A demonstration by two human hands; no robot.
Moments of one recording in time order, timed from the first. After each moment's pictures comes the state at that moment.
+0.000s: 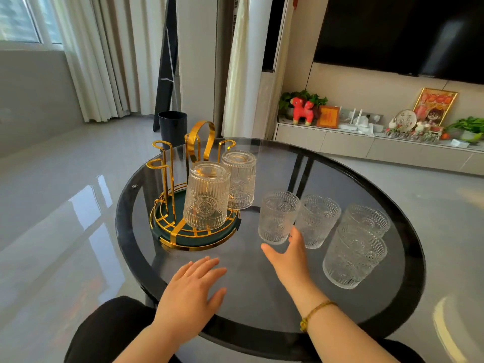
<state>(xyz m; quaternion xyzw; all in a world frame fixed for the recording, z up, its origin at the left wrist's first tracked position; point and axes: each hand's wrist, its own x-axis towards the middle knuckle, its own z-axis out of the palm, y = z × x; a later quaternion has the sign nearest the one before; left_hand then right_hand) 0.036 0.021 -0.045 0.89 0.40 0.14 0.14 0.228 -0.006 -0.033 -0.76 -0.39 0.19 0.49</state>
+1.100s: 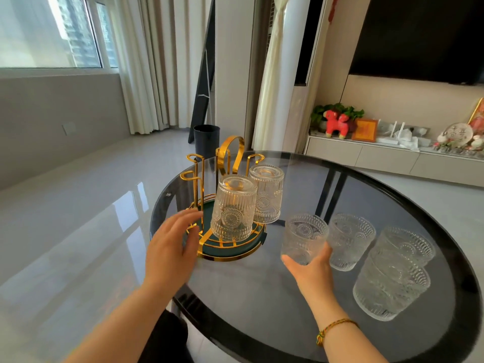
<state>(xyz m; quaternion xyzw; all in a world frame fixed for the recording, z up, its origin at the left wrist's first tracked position) 0.007 0.050 0.028 0.73 0.49 0.46 0.14 0.233 0.007 -0.035 -0.77 -0.37 0.17 0.50</state>
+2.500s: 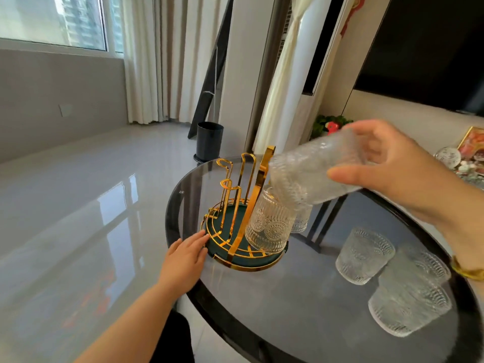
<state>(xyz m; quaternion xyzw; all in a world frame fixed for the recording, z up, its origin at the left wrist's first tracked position) -0.026 0.111 -0.040 0.79 0.53 0.23 0.23 0.186 -0.009 0.206 -0.63 -0.66 0.14 0.39</state>
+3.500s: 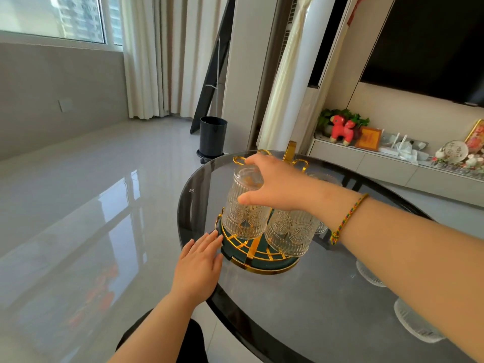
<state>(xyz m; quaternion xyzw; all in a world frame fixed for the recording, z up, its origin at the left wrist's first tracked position) -0.033 0.118 -0.055 0.80 0.51 0.24 0.19 0.096 0.098 0.145 -0.65 -0.75 0.10 0.12</state>
